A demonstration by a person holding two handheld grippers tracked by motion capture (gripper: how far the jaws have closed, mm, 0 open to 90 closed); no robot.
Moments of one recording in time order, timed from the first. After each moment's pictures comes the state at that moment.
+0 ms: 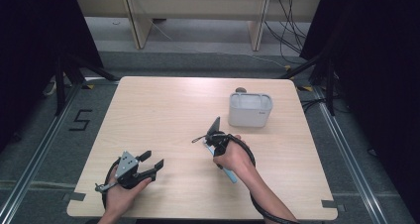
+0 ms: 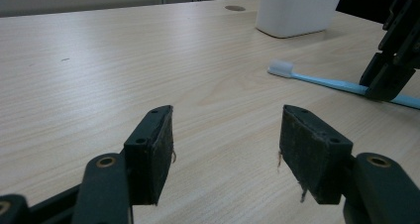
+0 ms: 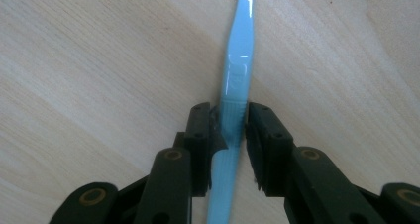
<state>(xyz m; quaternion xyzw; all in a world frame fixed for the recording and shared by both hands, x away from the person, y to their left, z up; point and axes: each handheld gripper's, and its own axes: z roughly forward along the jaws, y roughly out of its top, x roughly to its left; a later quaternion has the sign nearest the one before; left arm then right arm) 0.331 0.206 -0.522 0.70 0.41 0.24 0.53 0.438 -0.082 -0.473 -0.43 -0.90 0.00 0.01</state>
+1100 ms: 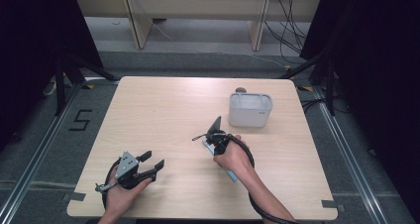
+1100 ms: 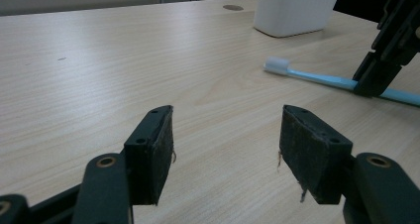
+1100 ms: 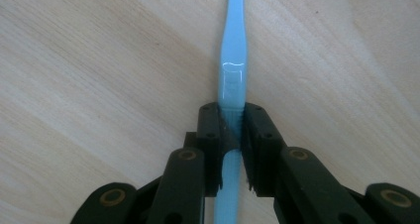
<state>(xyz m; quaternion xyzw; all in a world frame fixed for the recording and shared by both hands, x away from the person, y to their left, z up) 0.331 0.205 -0.523 0.70 0.40 0.24 0.54 0.439 -0.083 -0.473 -0.46 -0.89 -0.01 -0.01</state>
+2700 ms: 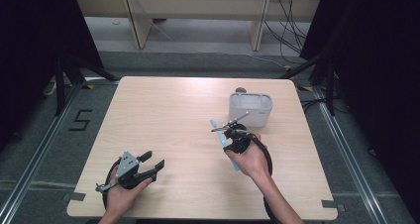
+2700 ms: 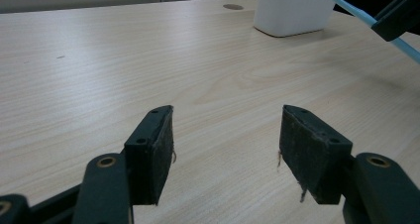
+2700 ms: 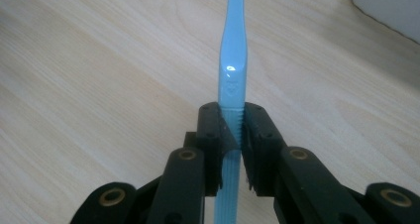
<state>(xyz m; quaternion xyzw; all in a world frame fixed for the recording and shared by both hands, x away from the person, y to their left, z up) 0.331 0.204 -0.523 0.70 0.41 0.23 0.54 0.415 -0.132 -0.431 -0.48 -0.85 -0.20 -0.07</state>
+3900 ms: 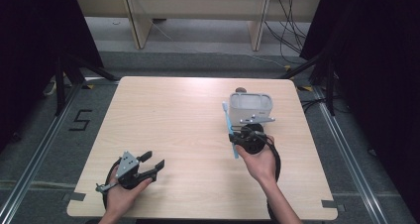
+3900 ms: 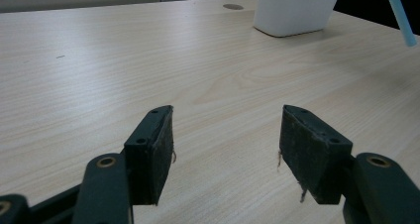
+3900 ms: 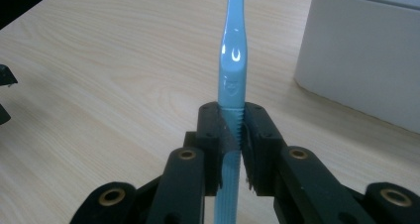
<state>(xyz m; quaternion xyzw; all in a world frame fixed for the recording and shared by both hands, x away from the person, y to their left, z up) 0.331 0.204 -0.523 0.70 0.41 0.23 0.54 0.402 -0.166 -0.423 -0.48 -0.78 -0.38 -0.14</state>
